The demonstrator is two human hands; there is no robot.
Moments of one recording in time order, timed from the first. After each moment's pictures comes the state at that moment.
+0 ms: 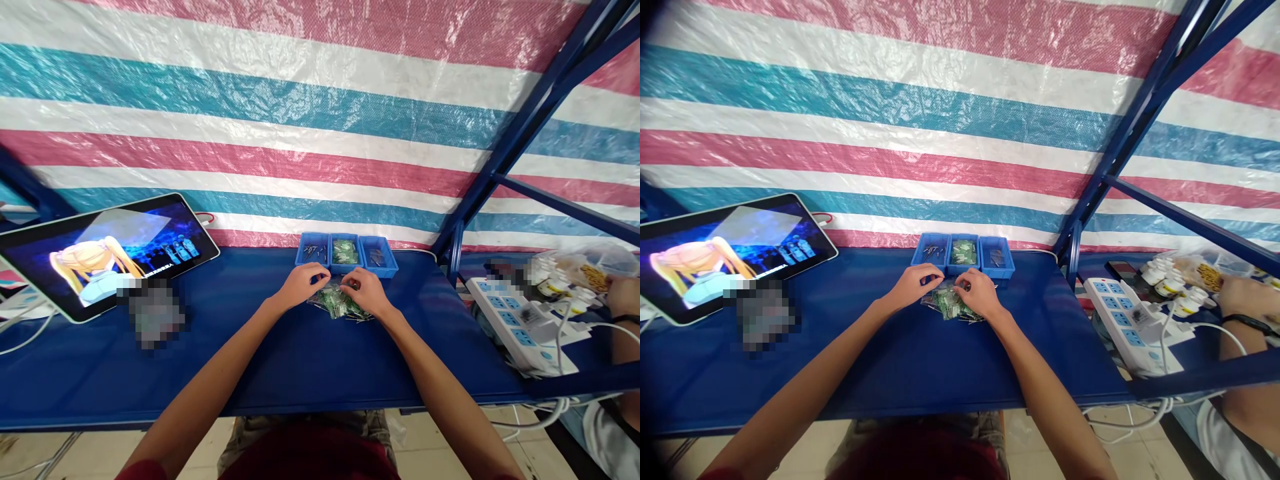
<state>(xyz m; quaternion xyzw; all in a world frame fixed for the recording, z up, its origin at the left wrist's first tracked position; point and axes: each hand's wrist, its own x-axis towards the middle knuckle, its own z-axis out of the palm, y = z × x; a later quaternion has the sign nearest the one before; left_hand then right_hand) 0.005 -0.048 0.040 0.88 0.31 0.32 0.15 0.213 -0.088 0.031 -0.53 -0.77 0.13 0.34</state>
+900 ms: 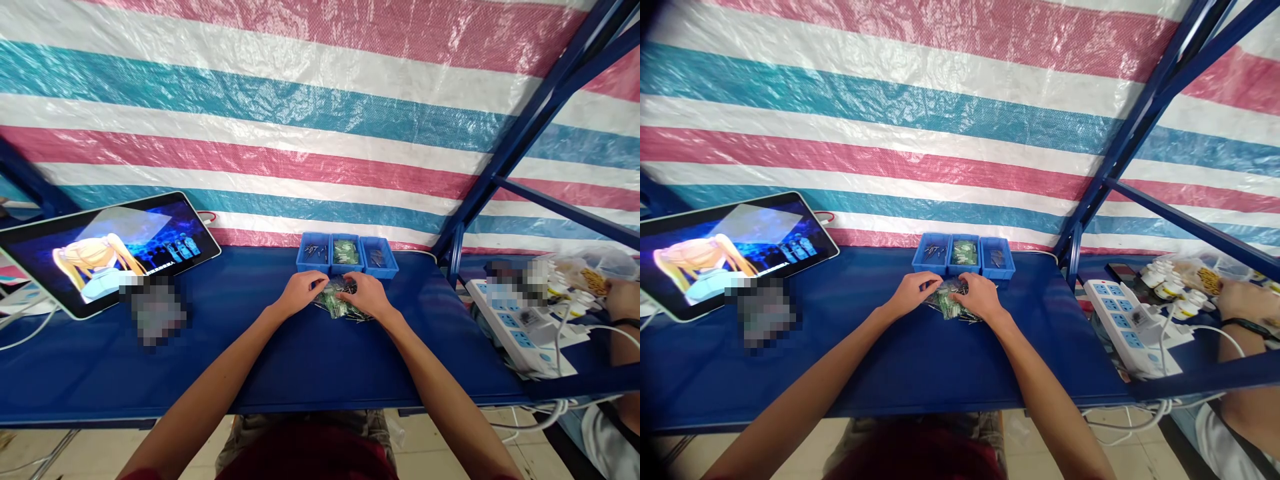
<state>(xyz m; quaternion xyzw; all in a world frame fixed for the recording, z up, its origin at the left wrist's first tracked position) 0.003 -0.060 0.025 0.85 0.37 0.33 0.17 0.208 -0.095 0.039 -0.61 -0.76 0.11 0.19</state>
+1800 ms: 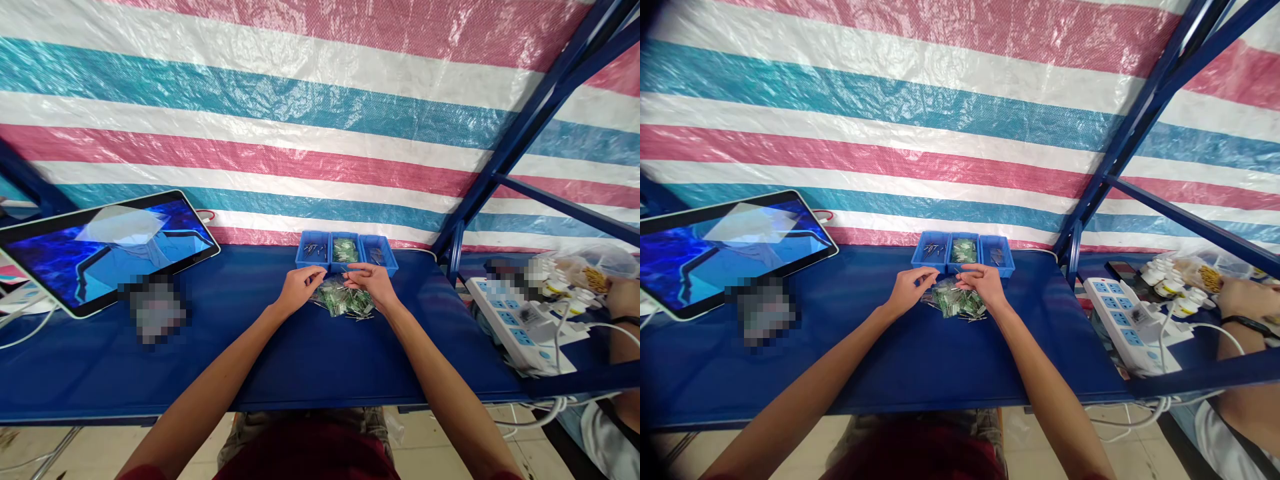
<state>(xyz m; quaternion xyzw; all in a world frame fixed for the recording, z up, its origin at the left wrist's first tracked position) 0.007 -0.063 0.025 0.80 0.38 0.43 0.16 0.215 -0.084 0.036 -0.44 -0.40 0.59 0.54</state>
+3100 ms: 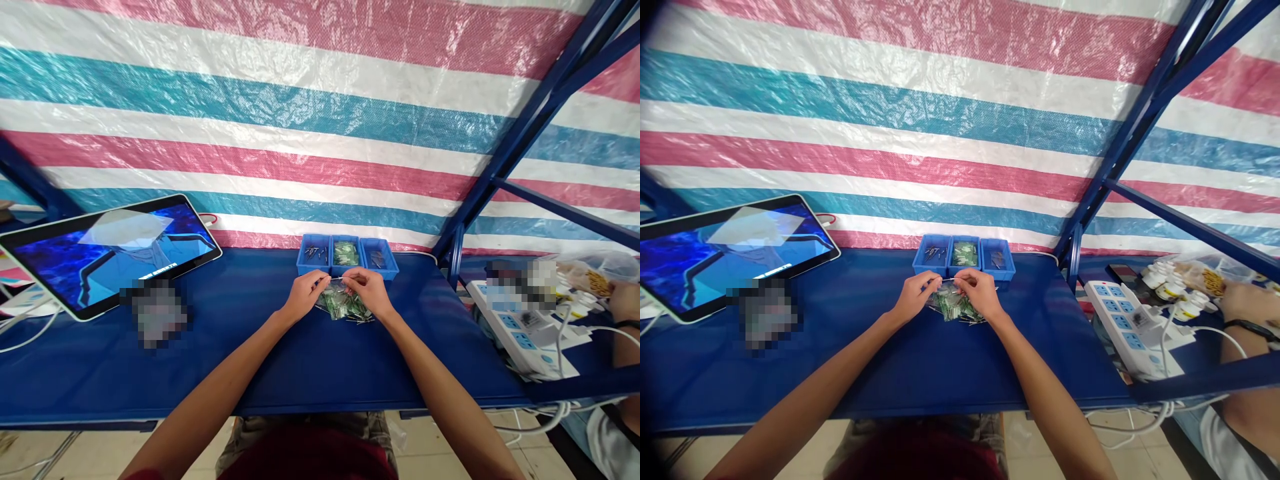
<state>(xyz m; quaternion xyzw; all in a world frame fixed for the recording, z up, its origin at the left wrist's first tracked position) 0.016 -0.072 0.027 0.80 0.37 0.42 0.20 0.205 -0.092 0.037 -0.45 -0.61 0.41 0.51</state>
